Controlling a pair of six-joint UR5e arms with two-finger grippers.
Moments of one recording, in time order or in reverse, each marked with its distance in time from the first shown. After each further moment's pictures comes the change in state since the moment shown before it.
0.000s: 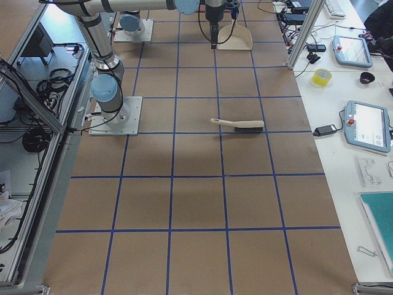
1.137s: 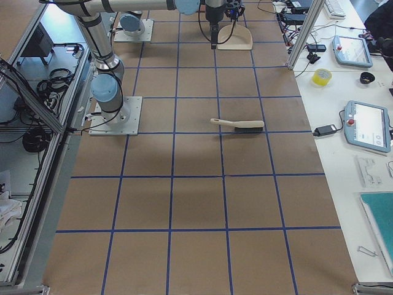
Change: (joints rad) left arm 0.015 -0.260 -0.050 0.169 0.036 -0.664; right arm 0.000 0.000 0.001 0.000 0.001 -0.001
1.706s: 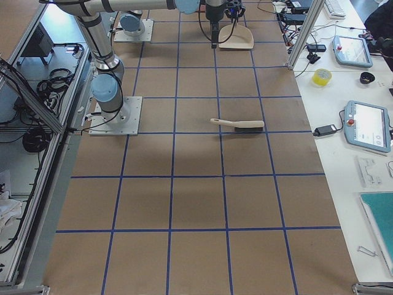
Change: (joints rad) left arm -0.001 -0.019 0.006 -0.001 -0.006 0.001; right arm 0.001 0.000 -0.006 -0.001 0.000 -0.003
